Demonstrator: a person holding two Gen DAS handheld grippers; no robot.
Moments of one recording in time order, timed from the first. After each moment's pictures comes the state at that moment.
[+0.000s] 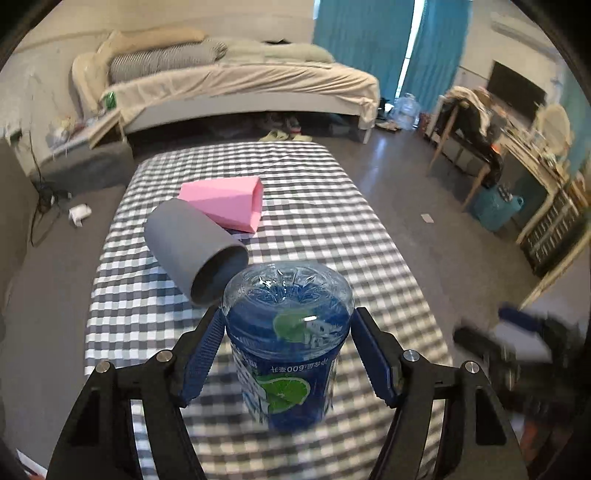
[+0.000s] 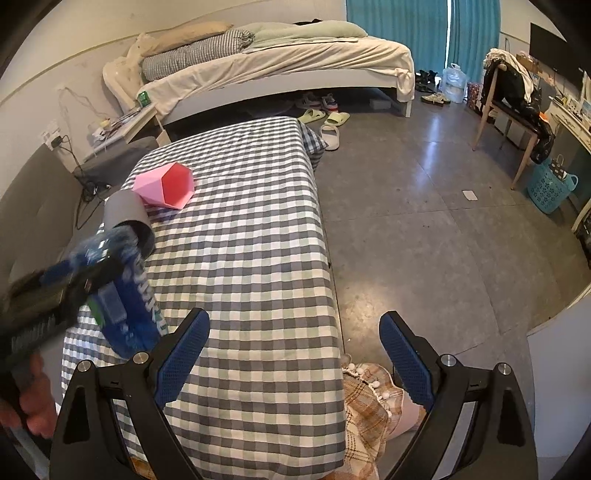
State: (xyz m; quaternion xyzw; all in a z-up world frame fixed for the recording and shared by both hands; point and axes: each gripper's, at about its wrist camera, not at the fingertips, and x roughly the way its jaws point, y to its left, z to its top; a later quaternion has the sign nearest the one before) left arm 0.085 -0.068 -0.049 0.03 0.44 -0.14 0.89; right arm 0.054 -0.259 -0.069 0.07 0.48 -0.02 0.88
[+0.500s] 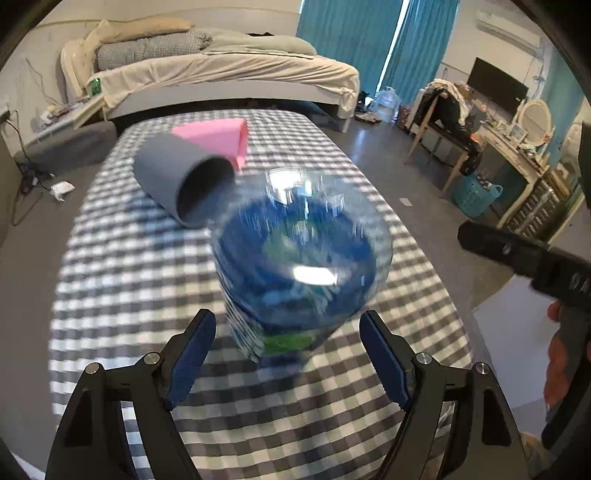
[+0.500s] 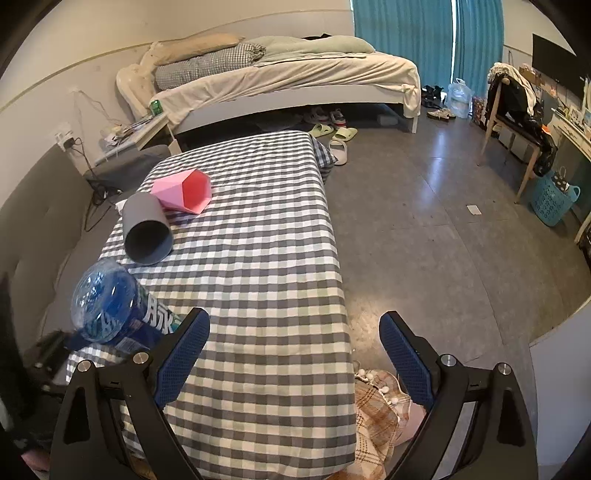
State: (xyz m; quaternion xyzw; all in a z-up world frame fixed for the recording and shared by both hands) left arm 0.043 -0.052 -0.105 0.00 0.46 -0.18 0.87; right arm 0.032 -0.242 -0.062 0.06 0.45 -0.01 0.89
